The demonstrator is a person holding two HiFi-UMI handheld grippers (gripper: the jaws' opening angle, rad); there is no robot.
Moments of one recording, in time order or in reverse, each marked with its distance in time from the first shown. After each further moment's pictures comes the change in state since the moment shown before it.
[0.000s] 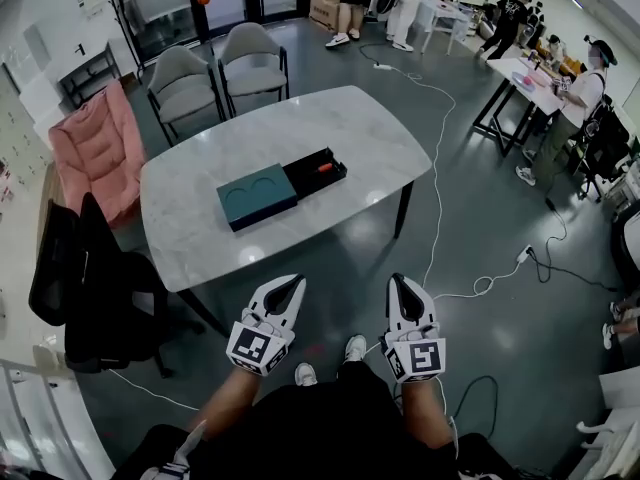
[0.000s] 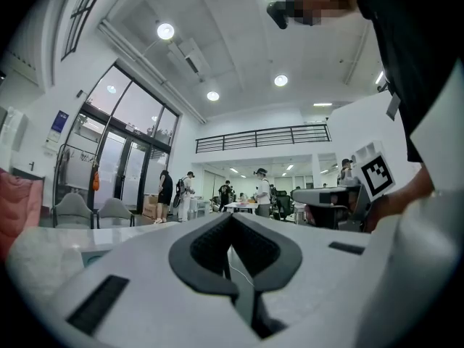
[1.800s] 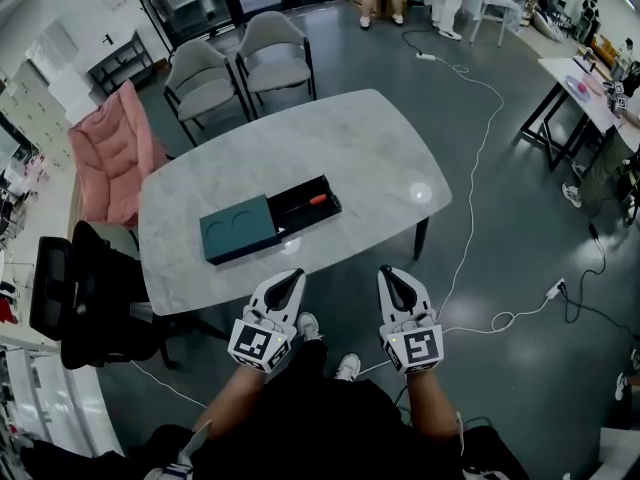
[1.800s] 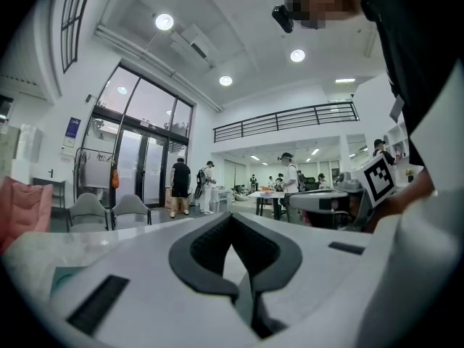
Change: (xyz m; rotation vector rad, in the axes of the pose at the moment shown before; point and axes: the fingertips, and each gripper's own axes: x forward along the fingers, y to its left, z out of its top) left arm 0.225 0.047 -0.009 0.021 0.100 0.187; right arm 0.179 -0.164 -0.053 0.058 0.048 0.279
